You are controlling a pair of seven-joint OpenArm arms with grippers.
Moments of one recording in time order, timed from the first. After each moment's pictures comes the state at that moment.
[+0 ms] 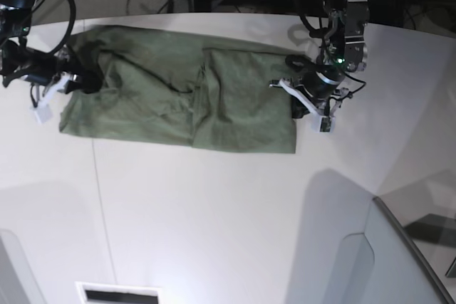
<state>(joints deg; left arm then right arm) 6.9 -6.5 -5.6 67.4 -7.5 -16.9 16.8 -3.3 14.3 26.3 60.6 51.7 39.8 -66.2</state>
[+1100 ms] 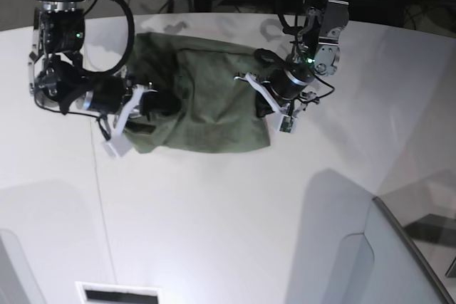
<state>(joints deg) 6.4 -5.3 5.7 67.2 -7.7 -16.5 15.9 -3.6 2.9 9.6 84.4 51.5 31.3 -70.8</state>
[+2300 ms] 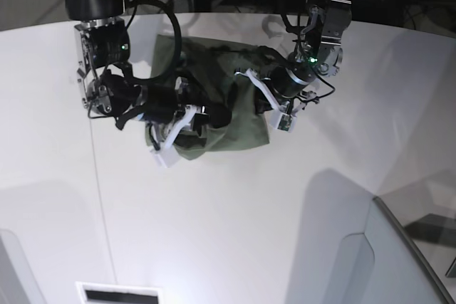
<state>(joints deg) 6.7 -6.3 5.7 69.0 -7.5 -17.4 18.5 1.8 -3.8 1.1 72.5 51.3 25.0 -61.5</state>
